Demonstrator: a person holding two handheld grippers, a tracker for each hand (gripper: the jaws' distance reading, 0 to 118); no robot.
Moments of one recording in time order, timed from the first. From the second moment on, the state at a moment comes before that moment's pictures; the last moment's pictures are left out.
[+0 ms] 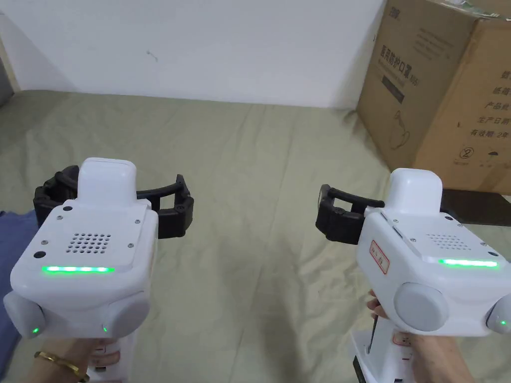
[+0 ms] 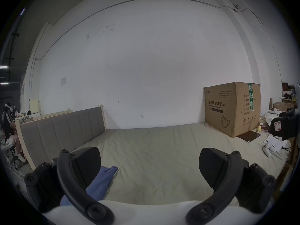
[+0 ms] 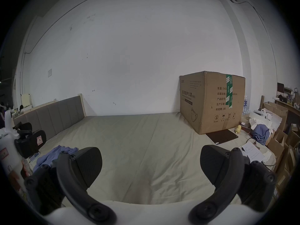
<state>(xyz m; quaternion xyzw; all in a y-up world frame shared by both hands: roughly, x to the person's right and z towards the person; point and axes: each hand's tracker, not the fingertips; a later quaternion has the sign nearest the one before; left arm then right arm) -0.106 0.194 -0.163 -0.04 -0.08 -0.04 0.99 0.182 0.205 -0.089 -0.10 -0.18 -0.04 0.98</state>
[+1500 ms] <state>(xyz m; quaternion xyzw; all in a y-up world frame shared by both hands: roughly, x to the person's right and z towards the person) -0.116 0.206 -0.160 -0.06 -0.12 -0.01 0.99 0.170 0.216 -0.085 -0.11 -0.16 -0.03 0.98</state>
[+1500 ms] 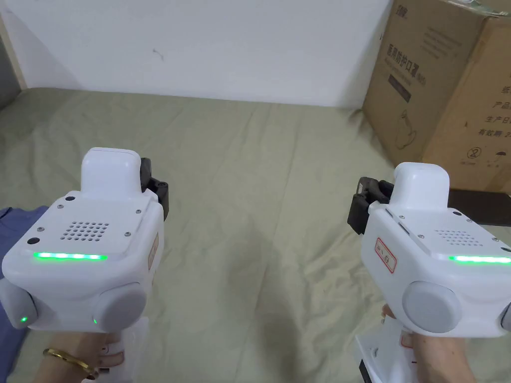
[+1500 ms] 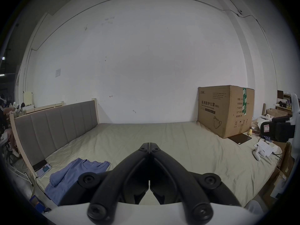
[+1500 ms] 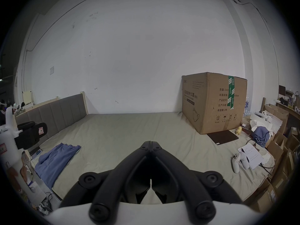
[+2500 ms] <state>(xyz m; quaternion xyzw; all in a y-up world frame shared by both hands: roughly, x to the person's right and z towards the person) -0.300 0.210 -0.082 -0.07 0.19 -0.02 0.98 -0.026 0.216 -0.165 -0.11 0.16 0.00 0.98</state>
